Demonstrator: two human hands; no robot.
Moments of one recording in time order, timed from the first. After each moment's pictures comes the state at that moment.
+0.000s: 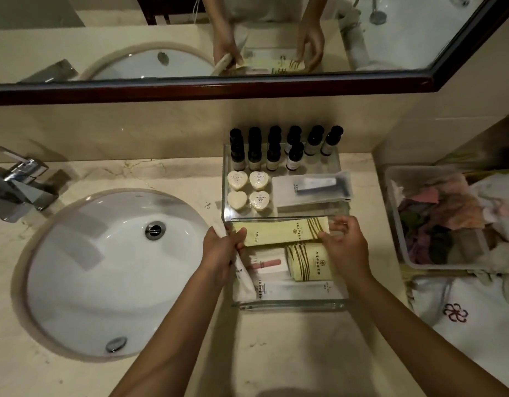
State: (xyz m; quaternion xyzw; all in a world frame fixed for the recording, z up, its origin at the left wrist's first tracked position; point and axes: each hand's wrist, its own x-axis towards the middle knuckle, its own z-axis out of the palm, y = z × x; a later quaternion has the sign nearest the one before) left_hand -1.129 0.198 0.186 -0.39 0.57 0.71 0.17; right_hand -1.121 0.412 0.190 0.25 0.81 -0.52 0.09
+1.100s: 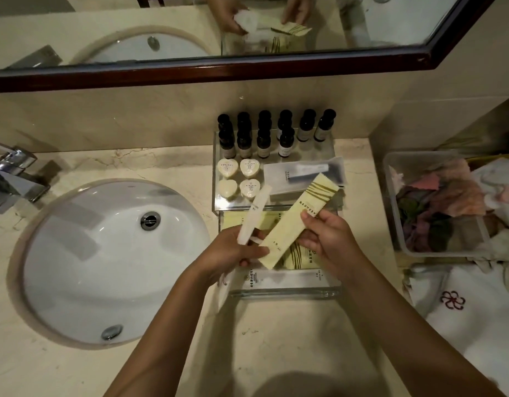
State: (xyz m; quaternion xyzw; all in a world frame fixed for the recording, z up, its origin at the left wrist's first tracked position) left_hand -1.115 0.212 0.210 -0.19 0.67 0.61 0.37; right_hand -1.121 0.406 0.197 0.26 0.55 -0.76 0.21
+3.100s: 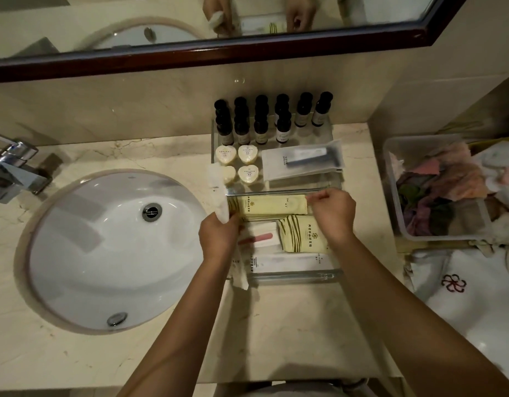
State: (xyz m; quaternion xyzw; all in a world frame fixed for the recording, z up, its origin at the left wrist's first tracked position) left_hand -1.106 0.226 0.192 -0.36 0.79 0.49 0.10; right_hand -1.137 0.409 0.177 0.28 0.85 -0.43 0.09
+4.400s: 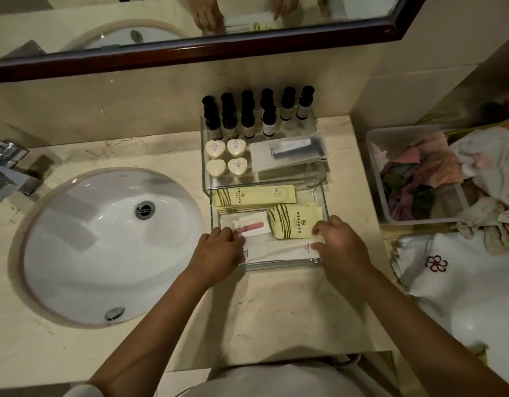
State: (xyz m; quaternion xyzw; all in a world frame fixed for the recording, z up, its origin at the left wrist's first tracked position) left_hand -1.059 0.201 0.173 0.20 0.95 0.00 0.25; right_hand -1.047 0.444 0.184 0.07 0.96 -0.21 0.18
